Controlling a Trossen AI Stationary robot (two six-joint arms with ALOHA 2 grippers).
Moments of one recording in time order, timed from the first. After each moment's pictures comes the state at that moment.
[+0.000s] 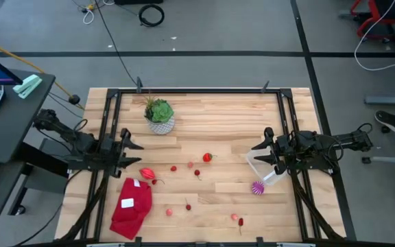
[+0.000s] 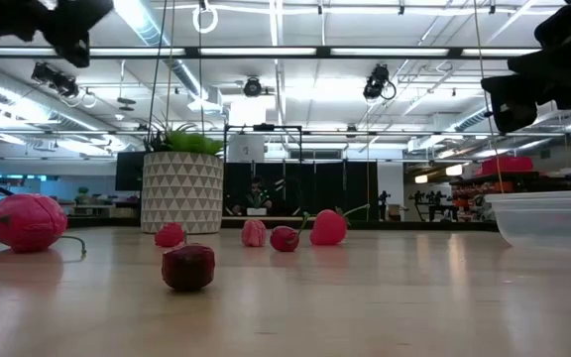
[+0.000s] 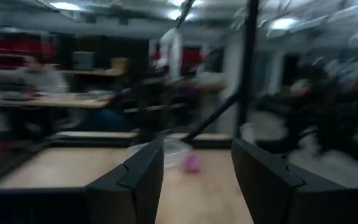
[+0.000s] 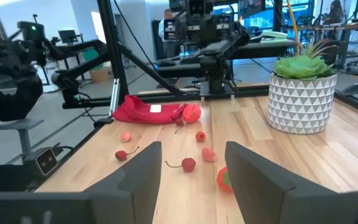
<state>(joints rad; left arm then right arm) -0.52 0.24 0.16 0.28 -0.50 0.01 0.13 0.03 0.02 0.00 -0.02 0.14</state>
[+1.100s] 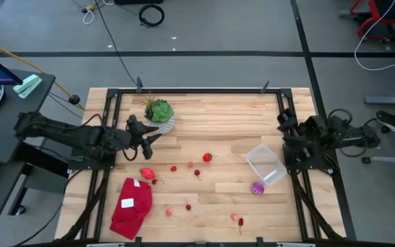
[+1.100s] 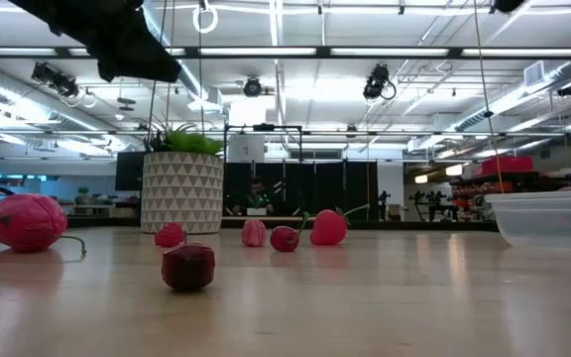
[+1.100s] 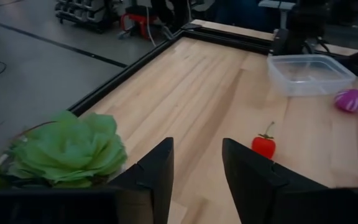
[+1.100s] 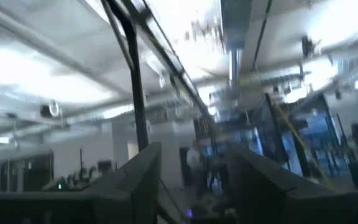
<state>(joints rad) -0.19 0.81 0.58 -0.21 -0.65 -0.33 0.13 0.26 0.34 0.46 -0.05 0.22</state>
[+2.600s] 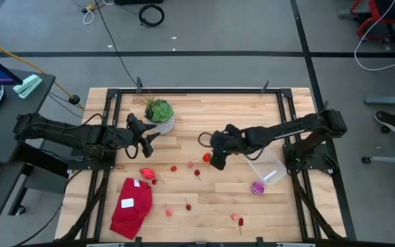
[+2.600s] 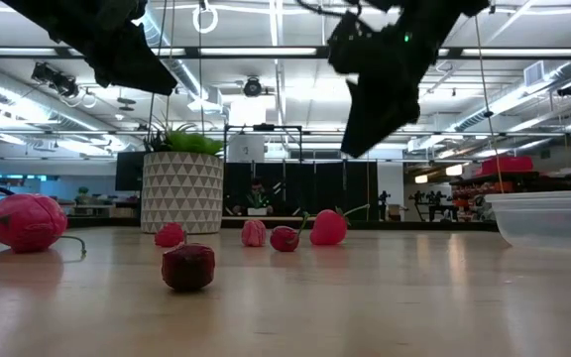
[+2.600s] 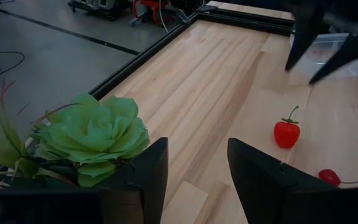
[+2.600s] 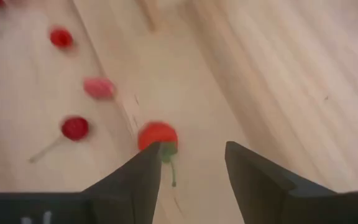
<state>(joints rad) -0.15 0.81 0.58 -0.29 -0.65 -0.33 0.10 1.64 1.12 -0.53 0.30 0.50</state>
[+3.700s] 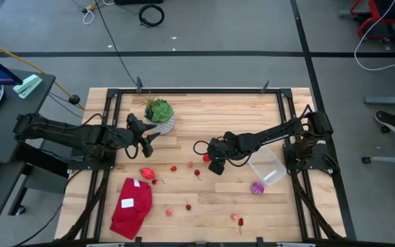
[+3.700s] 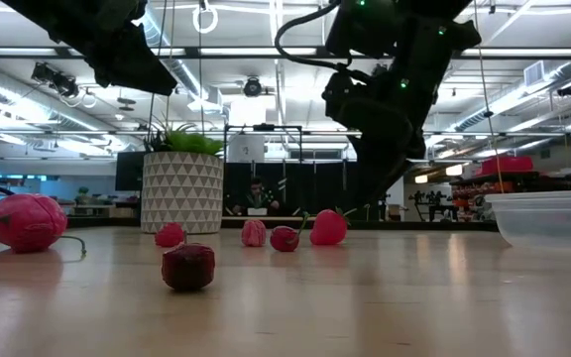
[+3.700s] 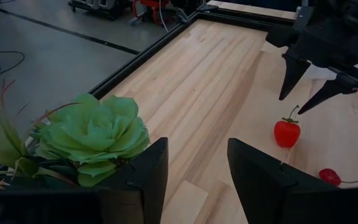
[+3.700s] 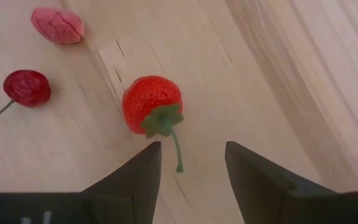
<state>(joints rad) -0.15 0.81 0.58 -0.29 -0.65 -0.33 0.10 1.77 1.09 -0.52 0.25 0.55</state>
